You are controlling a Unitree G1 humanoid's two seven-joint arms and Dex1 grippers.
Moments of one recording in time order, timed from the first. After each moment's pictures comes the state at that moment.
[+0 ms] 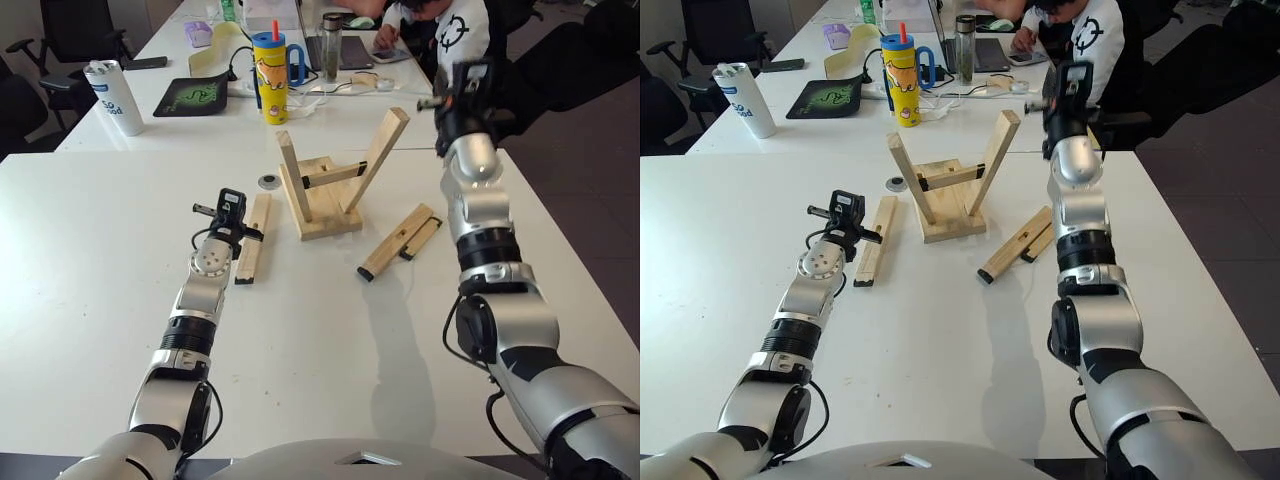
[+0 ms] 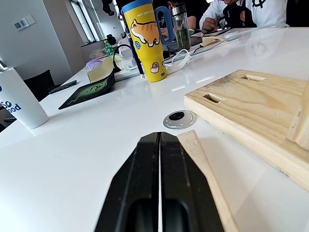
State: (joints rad) left arm -0.47 0.19 0.01 0.49 0.09 0.03 -0.08; right arm -1.08 -0.25 -0.18 0.71 0.06 -0.14 0.04
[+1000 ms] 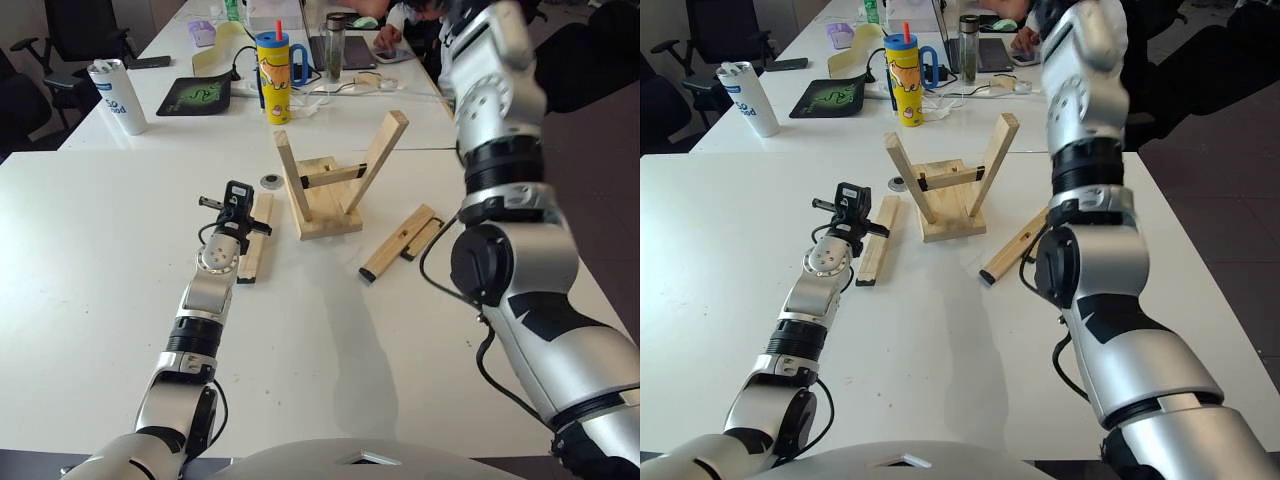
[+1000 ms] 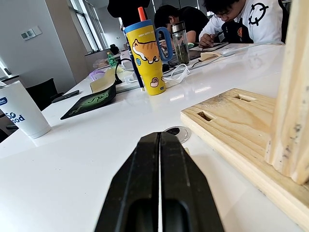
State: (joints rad) left arm -0.46 0.16 -0.02 0.38 0.10 0.08 -0.06; right arm -1.47 -0.25 -0.36 0.79 0.33 -0.03 0.22
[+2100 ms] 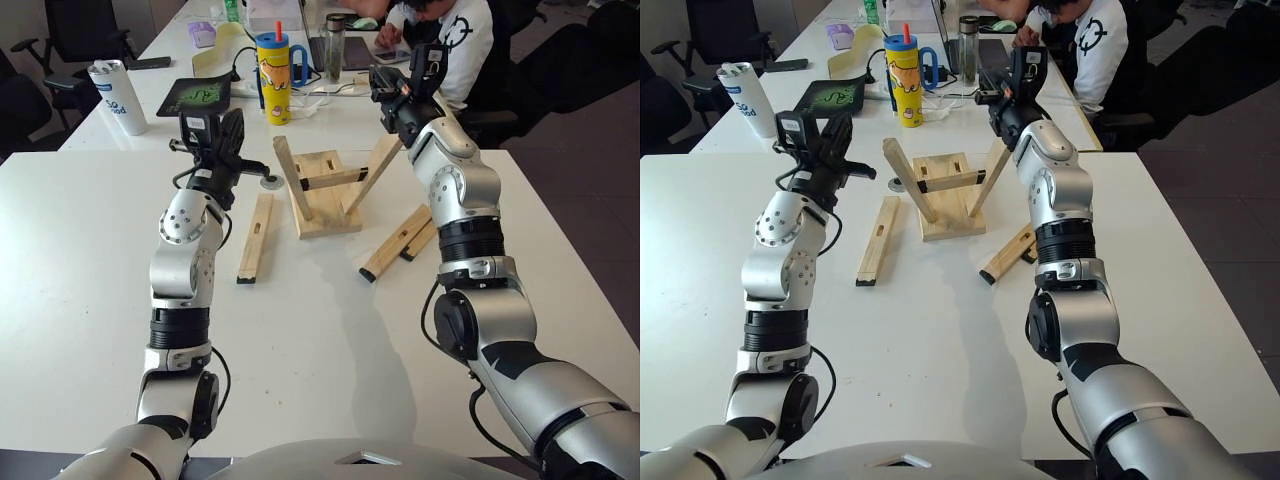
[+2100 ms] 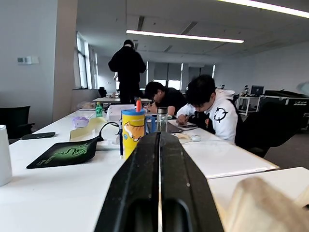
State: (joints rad) left arm -0.54 0.16 0.12 -0.12 -0.25 0.35 -0.17; right arm -0.99 -0.11 -0.20 0.51 0.30 0.33 0.21
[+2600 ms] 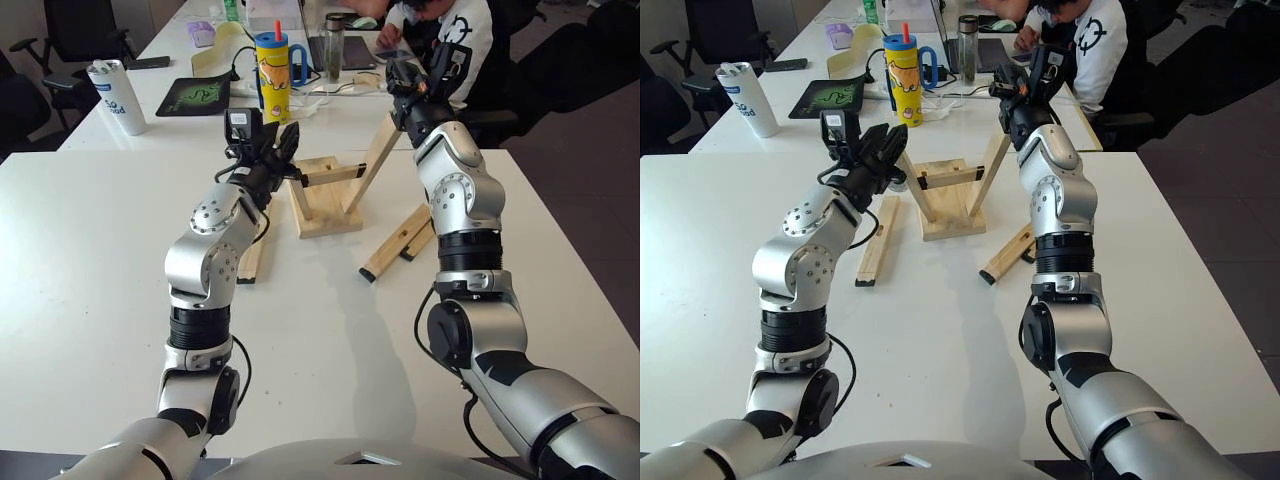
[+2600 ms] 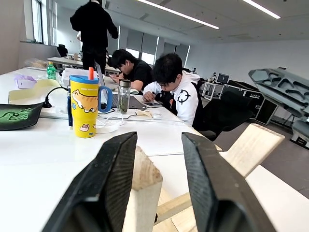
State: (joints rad) left arm -0.59 0.03 0.06 -0.19 -0.34 0.66 -0.04; right arm -0.95 -0.08 -0.25 0.40 0.34 0.32 0.13
